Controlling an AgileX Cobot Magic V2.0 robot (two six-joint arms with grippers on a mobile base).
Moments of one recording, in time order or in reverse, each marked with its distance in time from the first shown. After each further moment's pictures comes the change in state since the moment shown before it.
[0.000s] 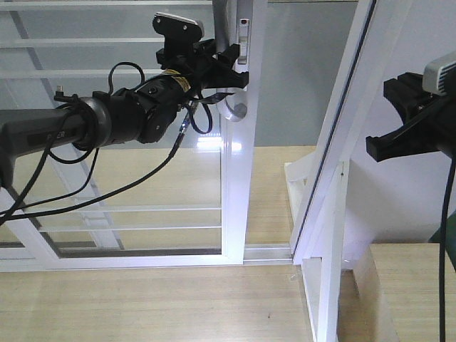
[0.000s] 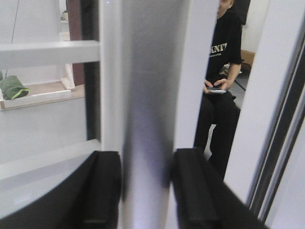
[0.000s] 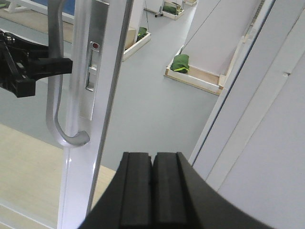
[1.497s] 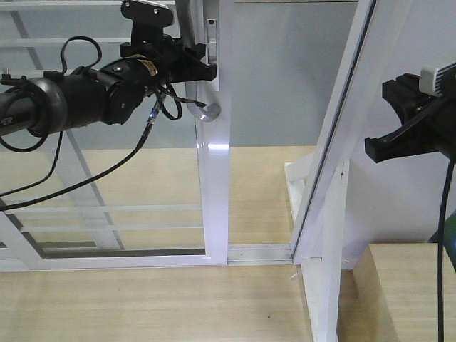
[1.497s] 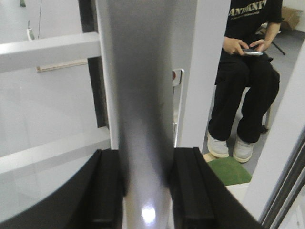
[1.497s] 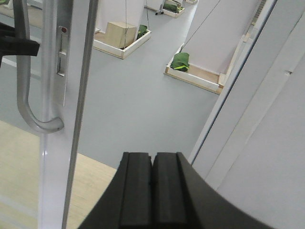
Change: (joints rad) left arm 0.100 -0.129 0.051 -0.018 0.252 0.060; right arm 0.000 0.008 0.000 0.000 0.001 -0.015
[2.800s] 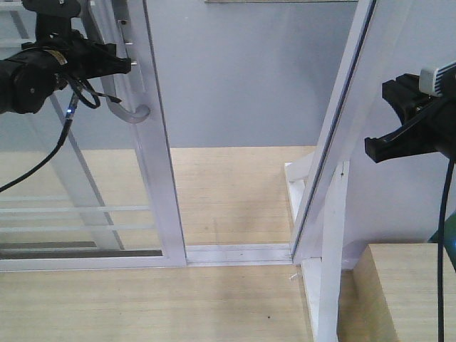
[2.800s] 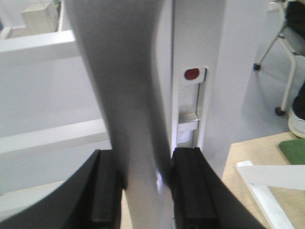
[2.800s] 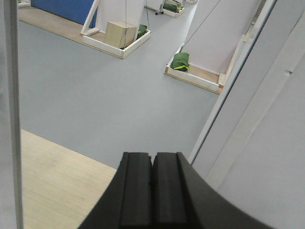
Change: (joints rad) left arm 0.254 -0.177 0.158 -0.027 0.139 0.094; right arm 0.000 0.000 0.000 0.000 0.000 0.000
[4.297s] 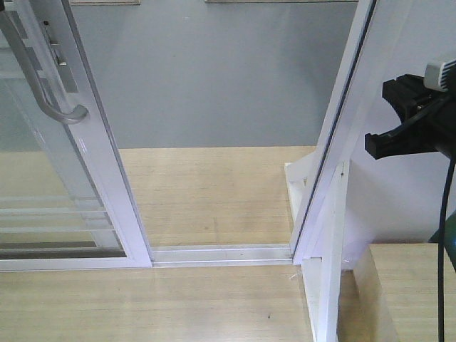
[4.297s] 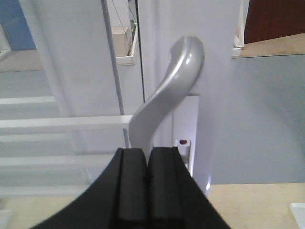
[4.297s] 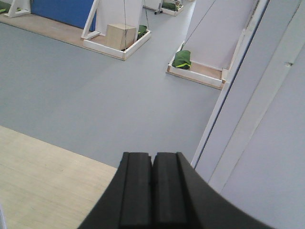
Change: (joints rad) left arm 0.209 -0.425 0.080 -0.052 0.266 0.060; right arm 0.000 0.000 0.000 0.031 0.000 0.035
